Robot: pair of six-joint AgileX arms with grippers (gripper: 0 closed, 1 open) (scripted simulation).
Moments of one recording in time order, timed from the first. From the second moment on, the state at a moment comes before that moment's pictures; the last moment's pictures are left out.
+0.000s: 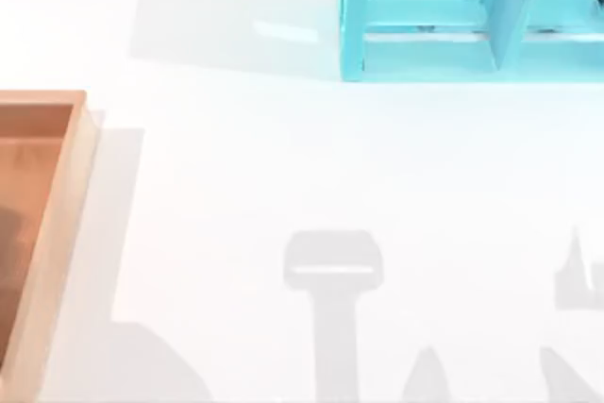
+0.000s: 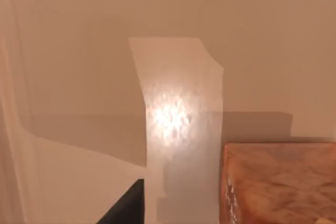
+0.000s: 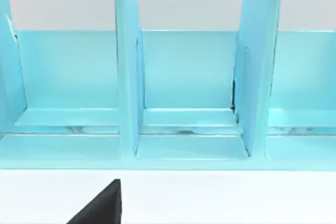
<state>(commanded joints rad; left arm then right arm) 0.39 1.73 0.94 -0.78 -0.01 0.41 0.00 0.00 0.00 0.00 0.00 0.00</state>
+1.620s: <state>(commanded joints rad) 0.37 1.64 1.13 -1.01 -0.02 0.38 0.00 0.00 0.00 0.00 0.00 0.00</state>
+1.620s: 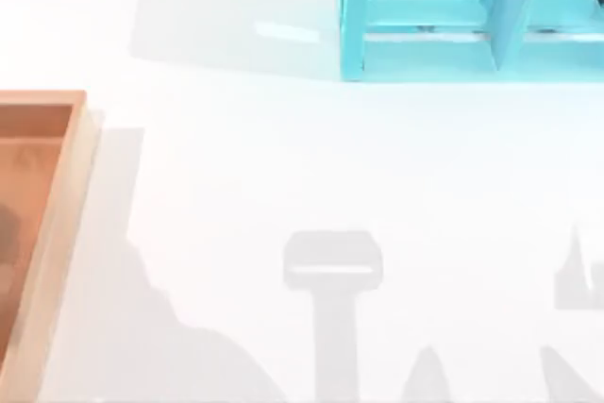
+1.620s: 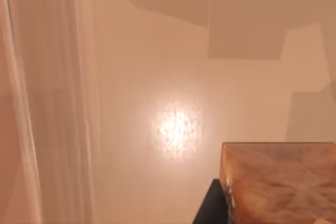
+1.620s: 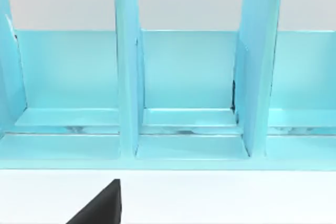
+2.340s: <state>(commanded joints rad) 0.38 1.59 1.33 -1.31 -0.01 0.41 0.00 0.00 0.00 0.00 0.00 0.00</state>
